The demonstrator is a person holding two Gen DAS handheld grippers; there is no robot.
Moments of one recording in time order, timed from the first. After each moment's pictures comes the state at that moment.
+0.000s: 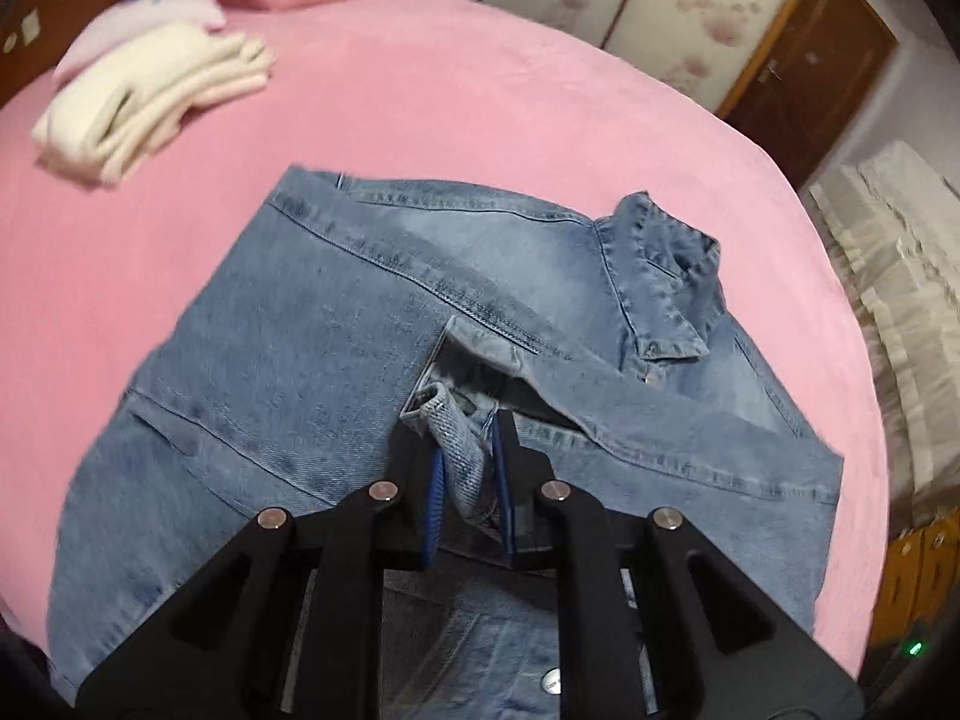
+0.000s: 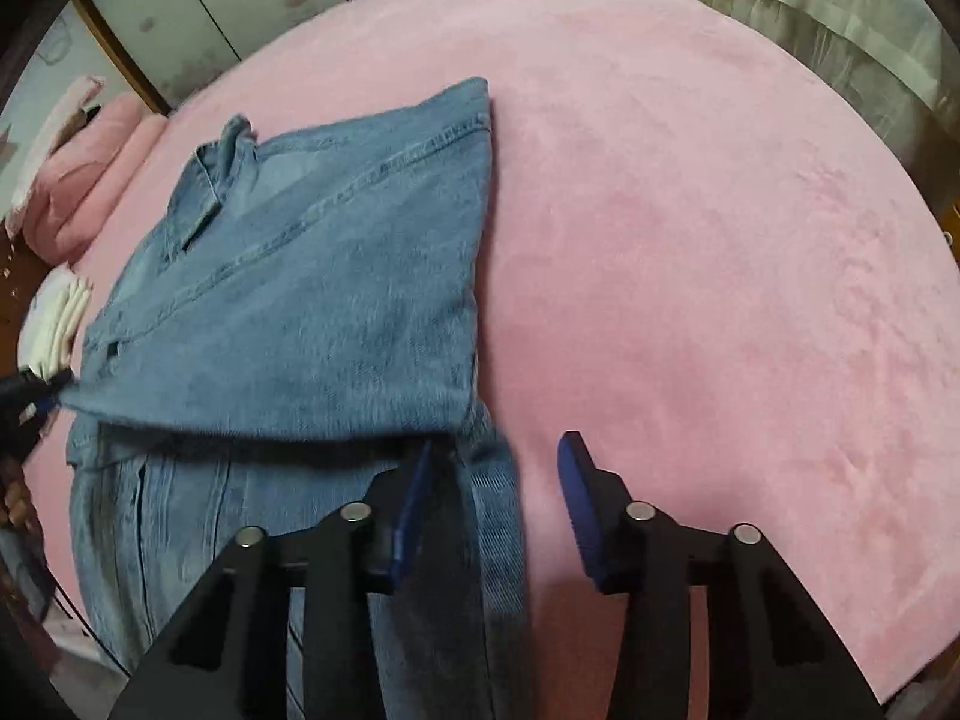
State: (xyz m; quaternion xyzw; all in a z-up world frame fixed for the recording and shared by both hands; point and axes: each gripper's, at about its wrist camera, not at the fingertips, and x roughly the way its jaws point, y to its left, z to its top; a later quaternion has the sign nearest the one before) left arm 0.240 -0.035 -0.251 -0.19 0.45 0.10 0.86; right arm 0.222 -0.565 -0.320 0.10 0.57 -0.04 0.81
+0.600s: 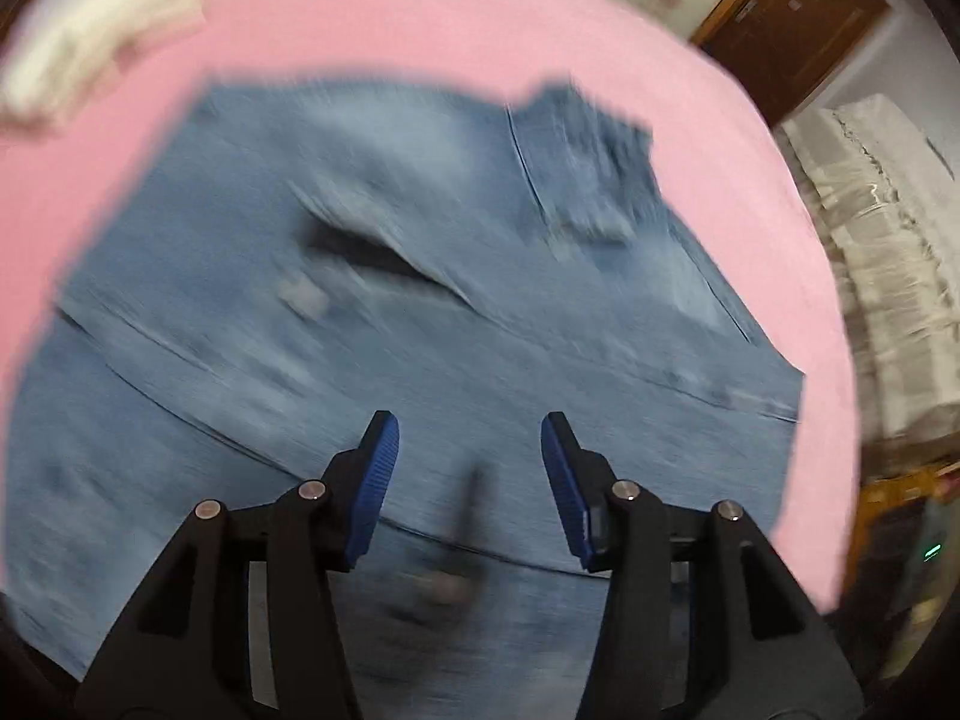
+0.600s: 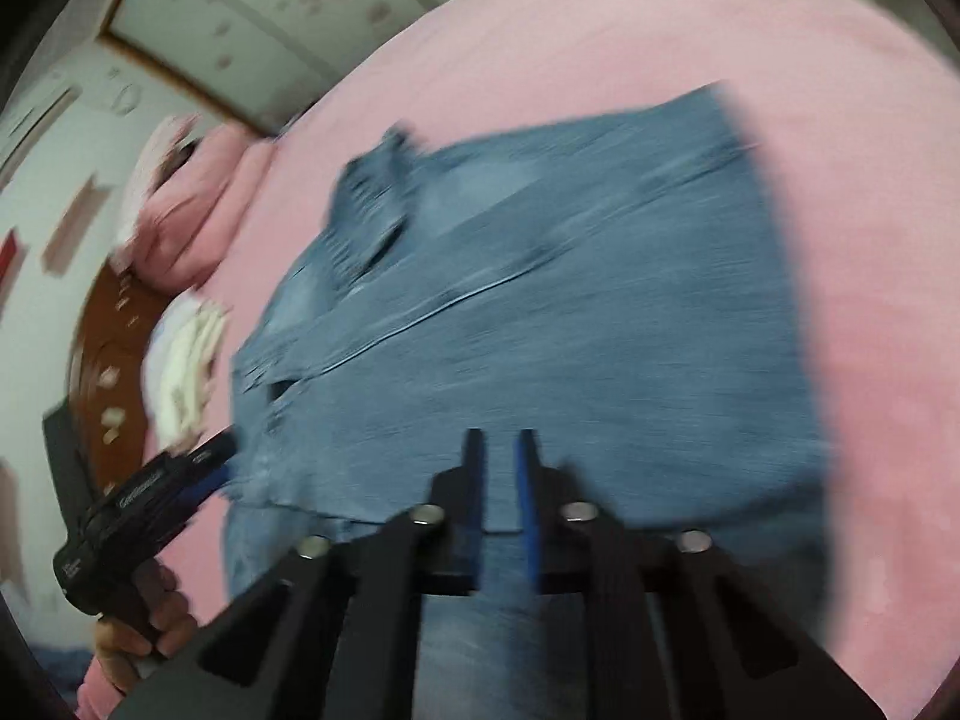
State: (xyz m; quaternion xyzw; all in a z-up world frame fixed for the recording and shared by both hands) left arm 0.246 -0.103 -0.276 -0.24 0.55 0.03 0.80; right arm 0.261 -0.463 -0.310 0.24 0.56 0.16 0.78
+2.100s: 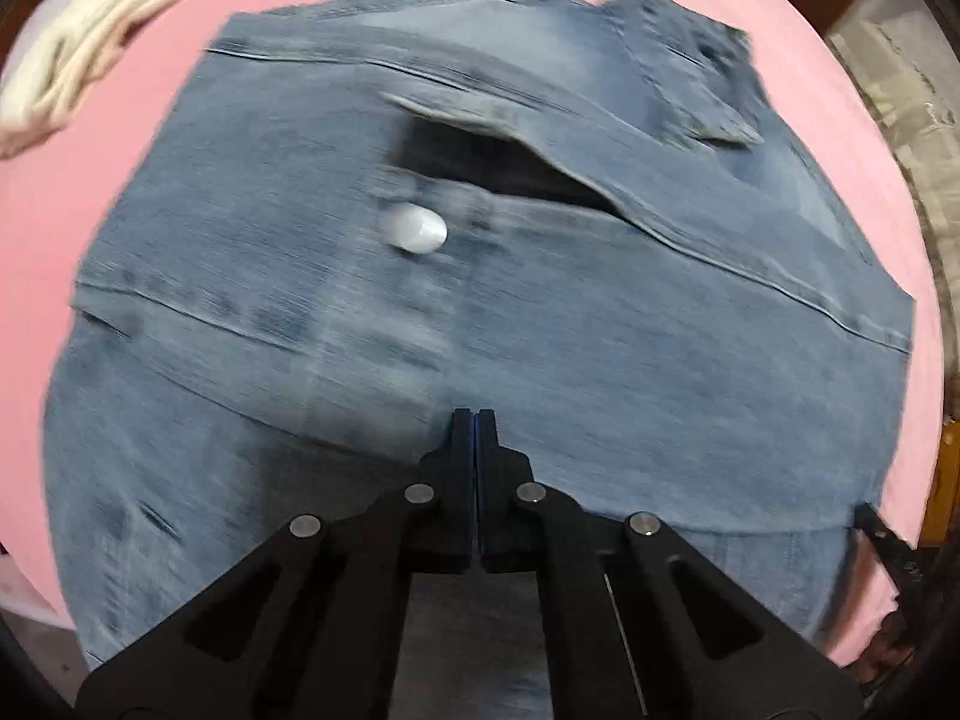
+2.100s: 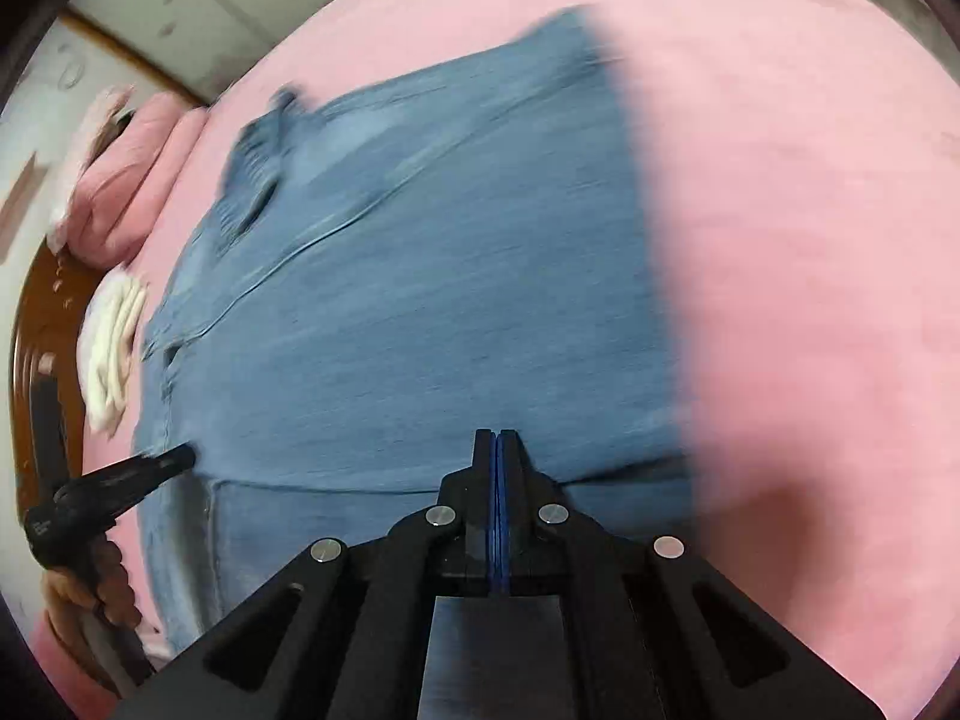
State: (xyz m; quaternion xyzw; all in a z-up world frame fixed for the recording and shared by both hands) left arm 0.243 -0.065 -0.314 -0.13 0.61 0.07 0.78; right arm 0.238 -0.513 -0.317 0.18 0.59 0.04 0.78
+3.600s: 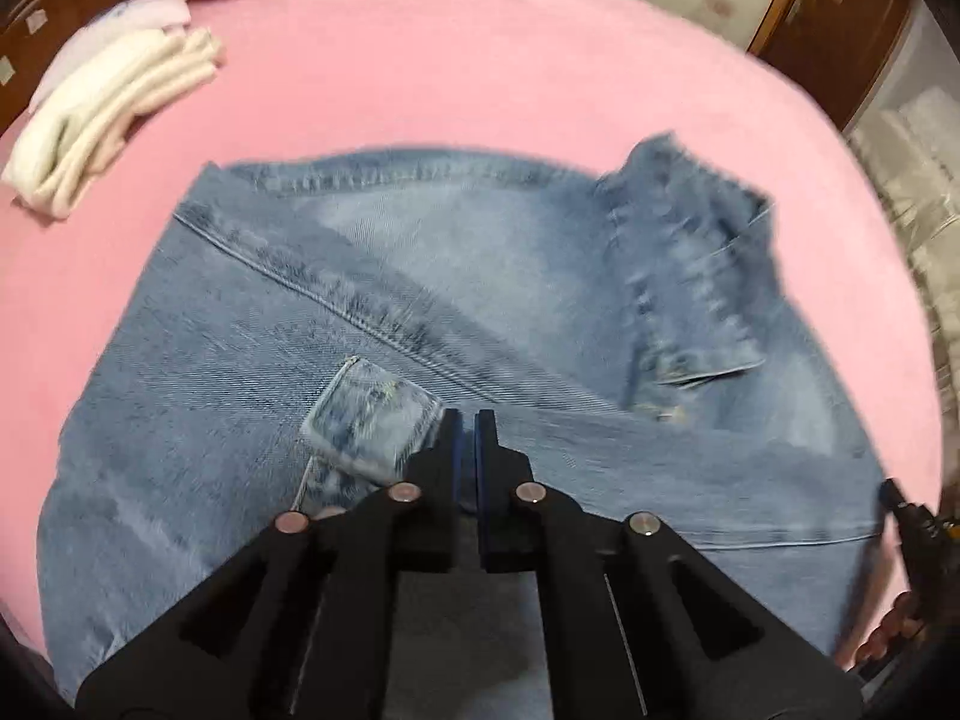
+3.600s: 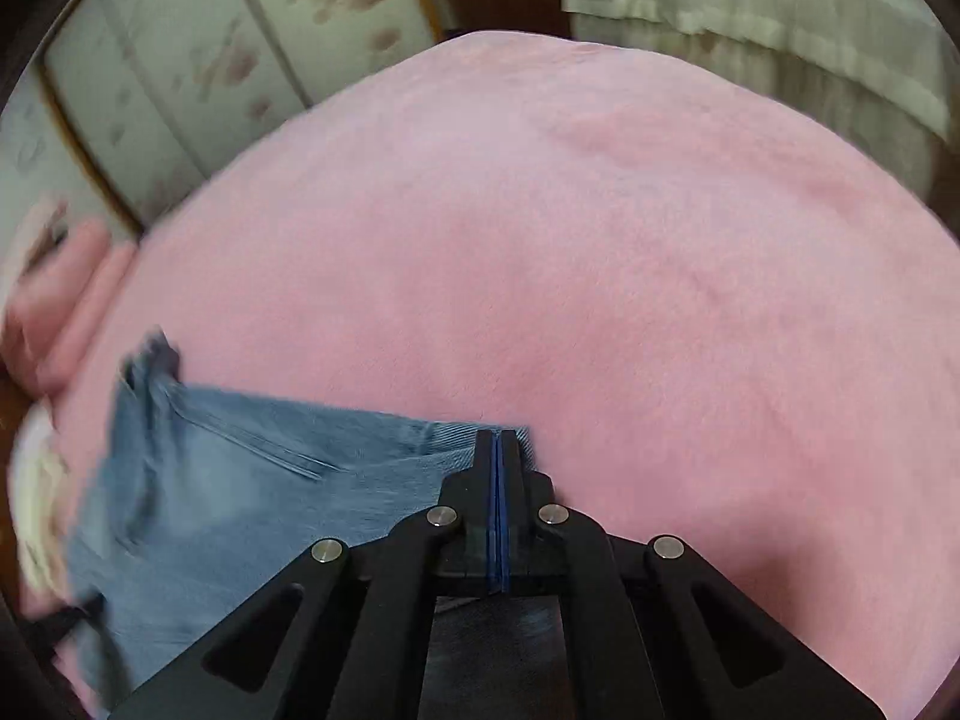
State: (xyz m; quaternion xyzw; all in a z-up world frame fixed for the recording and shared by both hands) left arm 0.324 -0.093 -0.271 -0.15 0.50 0.13 0.84; right arm 0.403 -0.589 -0.306 0.19 0.47 -0.03 0.86
